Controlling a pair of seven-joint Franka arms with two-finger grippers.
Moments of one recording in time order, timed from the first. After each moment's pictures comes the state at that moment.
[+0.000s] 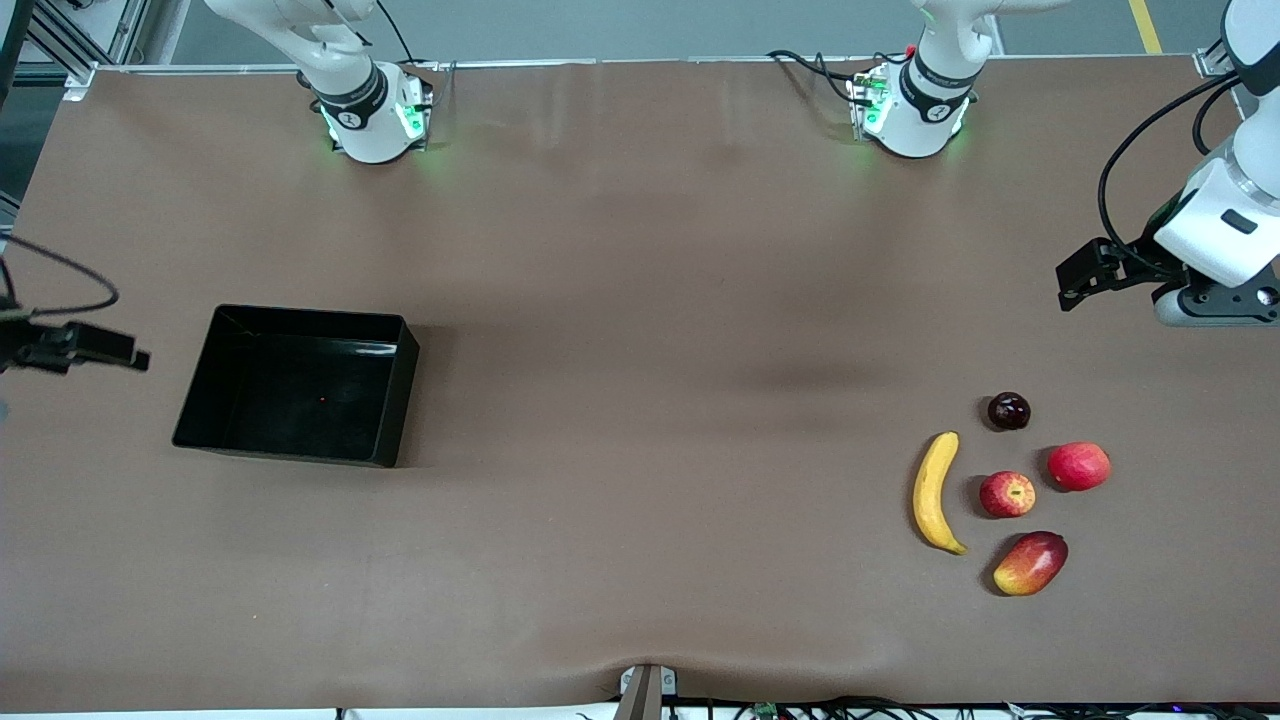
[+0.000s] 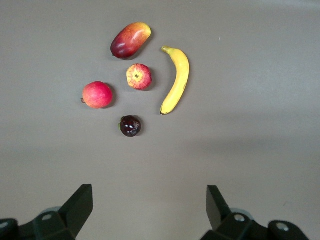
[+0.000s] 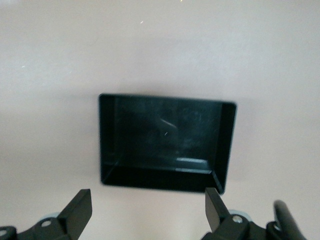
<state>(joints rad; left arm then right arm) 0.00 0.04 -0.11 -1.59 0.06 1.68 -0.08 0.01 0.31 -0.10 -1.23 0.10 1.41 -0.05</state>
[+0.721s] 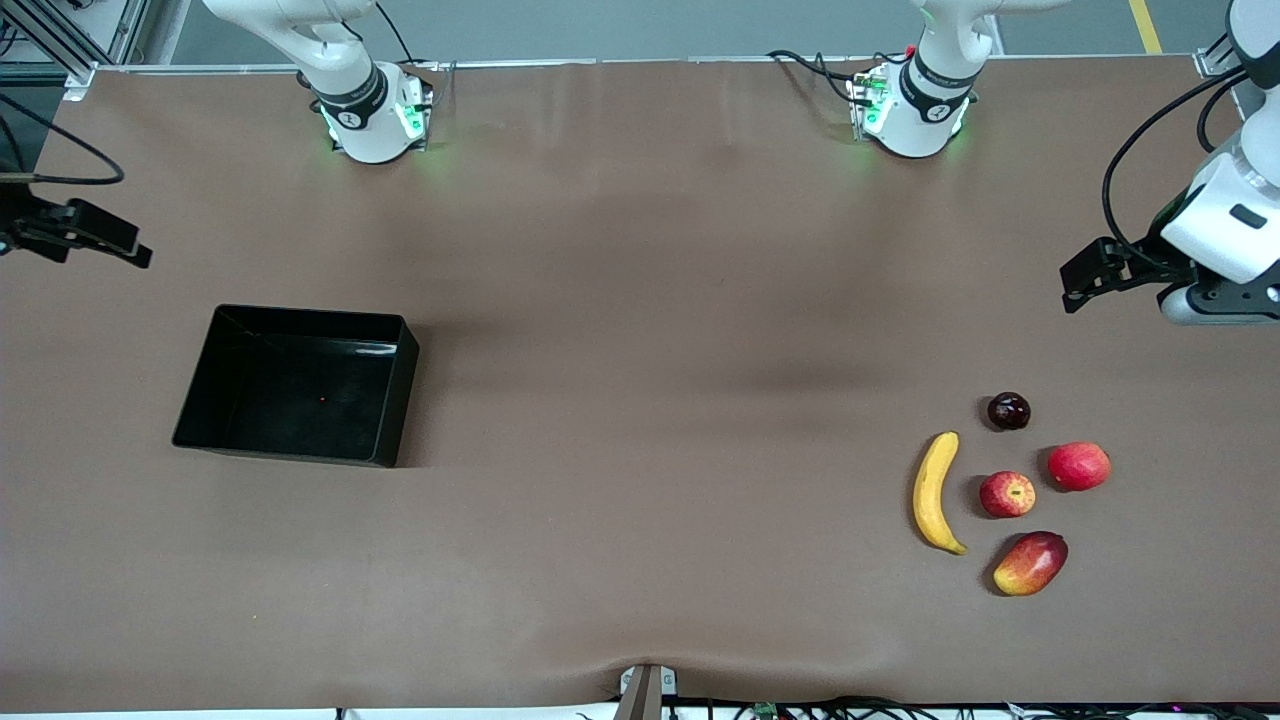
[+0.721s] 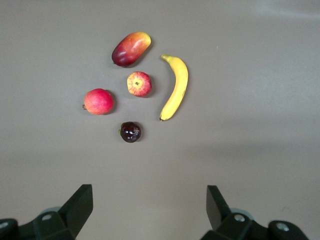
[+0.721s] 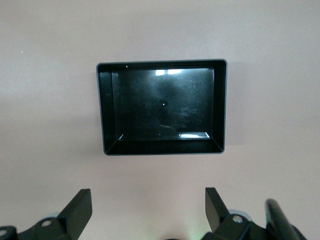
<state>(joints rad) 0.00 0.04 -0.11 -1.57 0.06 1.69 -0.08 0.03 -0.04 -0.10 -1.62 0.04 1.51 0.03</state>
